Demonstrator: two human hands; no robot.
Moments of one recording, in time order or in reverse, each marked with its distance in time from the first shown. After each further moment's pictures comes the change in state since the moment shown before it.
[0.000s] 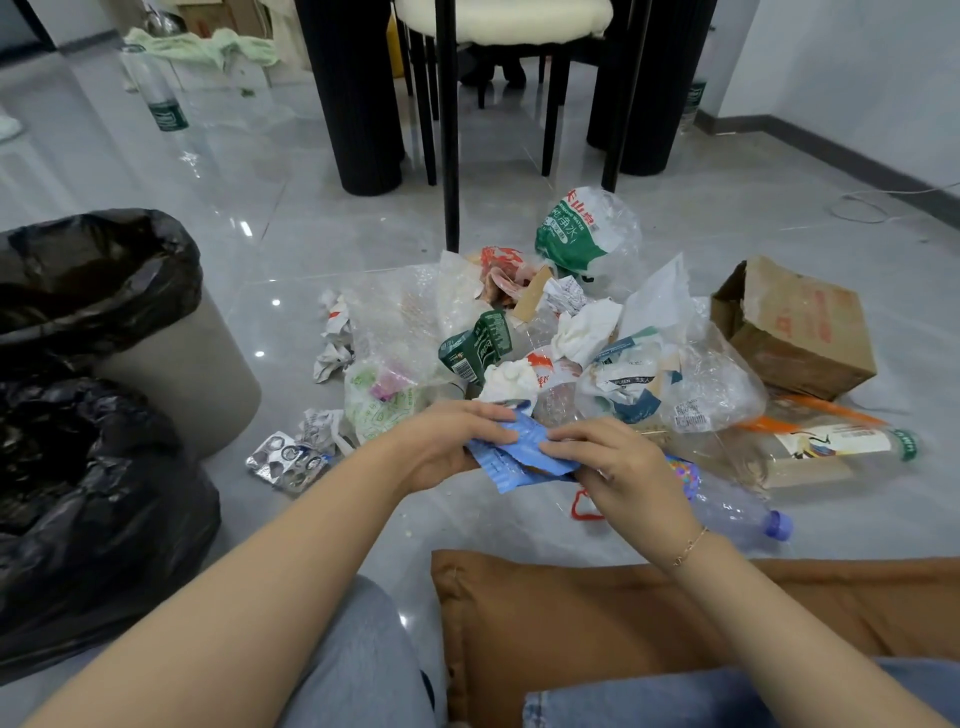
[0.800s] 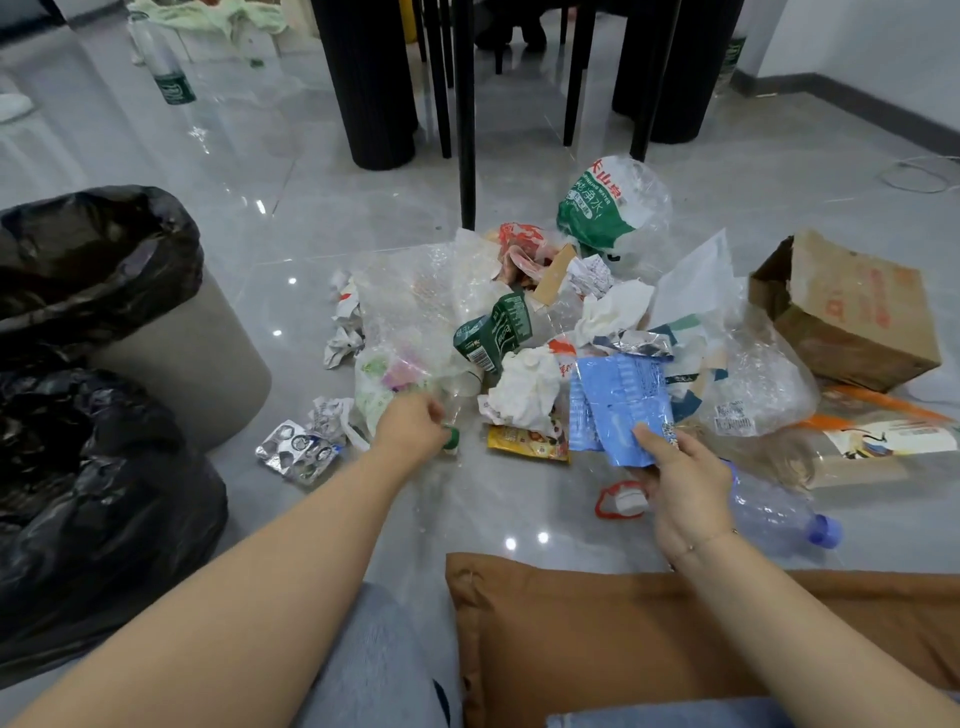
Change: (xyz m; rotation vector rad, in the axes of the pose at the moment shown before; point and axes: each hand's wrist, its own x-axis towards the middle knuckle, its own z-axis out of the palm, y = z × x) left_hand 0.076 -0.042 -0.078 0.964 0.565 0.170; right_hand 0.000 0.016 0.025 1.024 0.601 1.331
